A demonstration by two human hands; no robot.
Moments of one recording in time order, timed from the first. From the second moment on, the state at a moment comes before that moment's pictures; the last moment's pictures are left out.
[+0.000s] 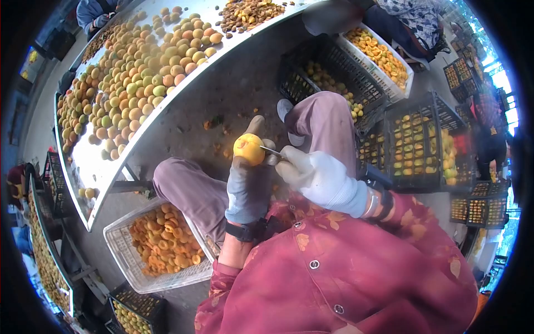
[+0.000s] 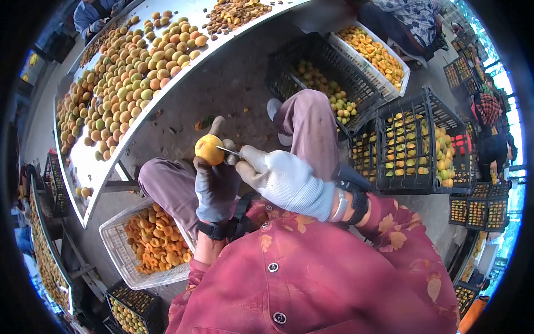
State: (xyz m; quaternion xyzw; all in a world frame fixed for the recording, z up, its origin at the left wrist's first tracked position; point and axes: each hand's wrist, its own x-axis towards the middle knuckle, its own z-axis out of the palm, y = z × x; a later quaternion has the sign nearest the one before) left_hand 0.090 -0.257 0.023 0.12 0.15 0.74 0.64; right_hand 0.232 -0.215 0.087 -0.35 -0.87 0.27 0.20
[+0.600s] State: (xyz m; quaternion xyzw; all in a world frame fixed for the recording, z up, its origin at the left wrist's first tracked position) left_hand 0.093 -0.255 0.036 0.22 0.25 0.70 0.64; right_hand 0.223 -0.218 0.098 -0.40 -0.83 0.36 0.14
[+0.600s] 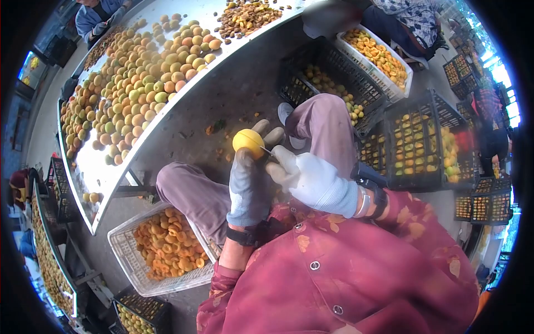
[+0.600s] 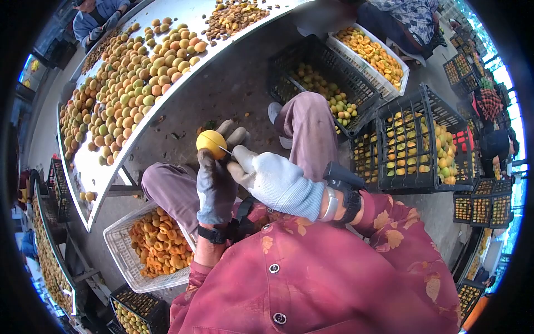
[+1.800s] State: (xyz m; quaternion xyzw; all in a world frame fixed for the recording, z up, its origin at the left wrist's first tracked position) left_hand 0.086 -0.246 0.041 0.31 0.59 0.56 0.49; right_hand 0.228 -0.197 0.073 -0.38 -0.86 0.33 0.13
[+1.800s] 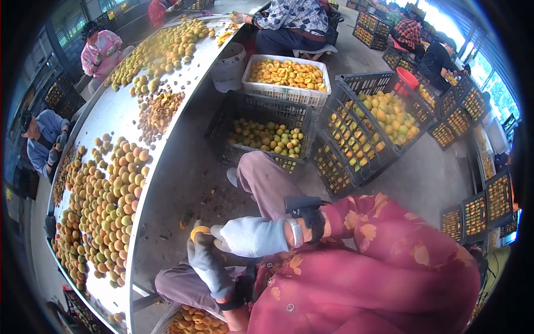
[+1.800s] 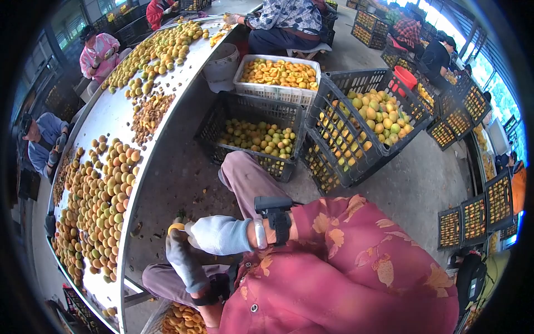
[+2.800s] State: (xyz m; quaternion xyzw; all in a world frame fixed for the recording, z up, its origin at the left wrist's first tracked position) left_hand 0.077 -0.252 0.048 0.33 0.54 0.65 0.43; right_hand 0.220 -0.195 0.042 -0.32 -0.87 0.32 0.22
